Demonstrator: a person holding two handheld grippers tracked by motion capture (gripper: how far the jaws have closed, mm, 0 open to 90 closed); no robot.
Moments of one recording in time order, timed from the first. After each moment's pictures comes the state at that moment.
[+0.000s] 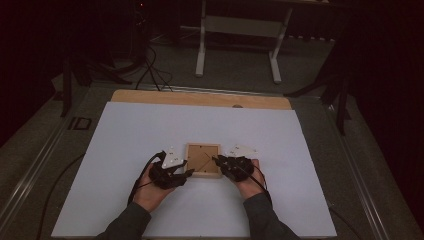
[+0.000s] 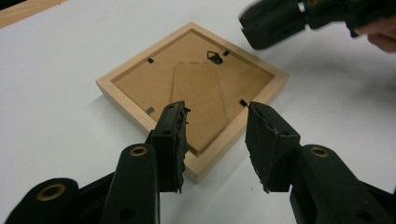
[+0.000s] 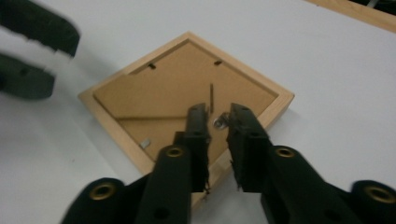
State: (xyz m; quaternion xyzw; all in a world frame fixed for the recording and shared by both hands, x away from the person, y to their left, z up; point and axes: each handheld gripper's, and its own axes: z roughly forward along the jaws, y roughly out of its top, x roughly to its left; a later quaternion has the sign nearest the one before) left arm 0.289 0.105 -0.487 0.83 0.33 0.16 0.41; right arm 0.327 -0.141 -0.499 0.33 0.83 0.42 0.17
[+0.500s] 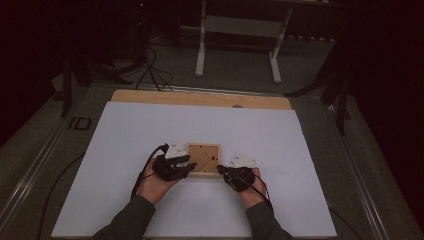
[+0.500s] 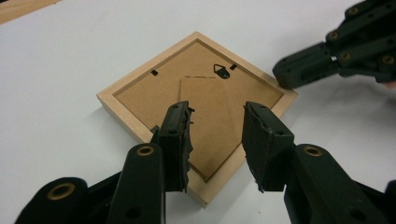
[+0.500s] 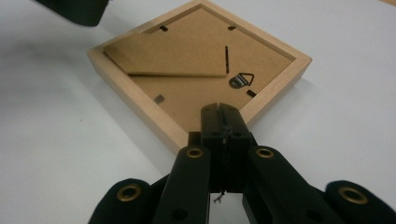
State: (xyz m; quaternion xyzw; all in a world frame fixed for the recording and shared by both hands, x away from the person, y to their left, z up) left arm 0.309 0.101 -0.483 0.83 0.34 0.15 0.41; right arm 0.308 -0.146 -0.515 0.32 0.84 0.40 0.18
